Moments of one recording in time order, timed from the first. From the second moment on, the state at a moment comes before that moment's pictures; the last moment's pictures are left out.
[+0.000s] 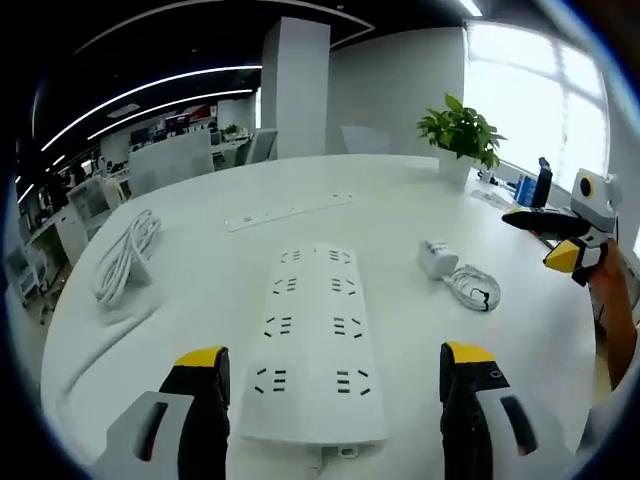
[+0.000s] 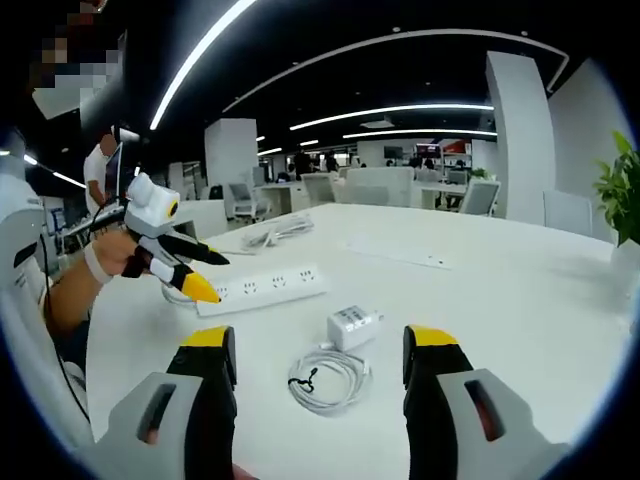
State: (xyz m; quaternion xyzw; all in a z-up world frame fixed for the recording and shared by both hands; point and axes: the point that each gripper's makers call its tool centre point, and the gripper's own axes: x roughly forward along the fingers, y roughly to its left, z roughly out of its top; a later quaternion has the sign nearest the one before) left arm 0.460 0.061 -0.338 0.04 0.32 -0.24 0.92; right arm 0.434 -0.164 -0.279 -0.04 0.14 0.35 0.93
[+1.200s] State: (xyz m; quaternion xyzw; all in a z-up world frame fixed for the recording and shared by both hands) left arm 0.473 0.063 -0.373 0.09 0.39 -0.23 0.89; right arm 0.461 -0.125 -0.265 -0.12 0.14 0.42 0.89
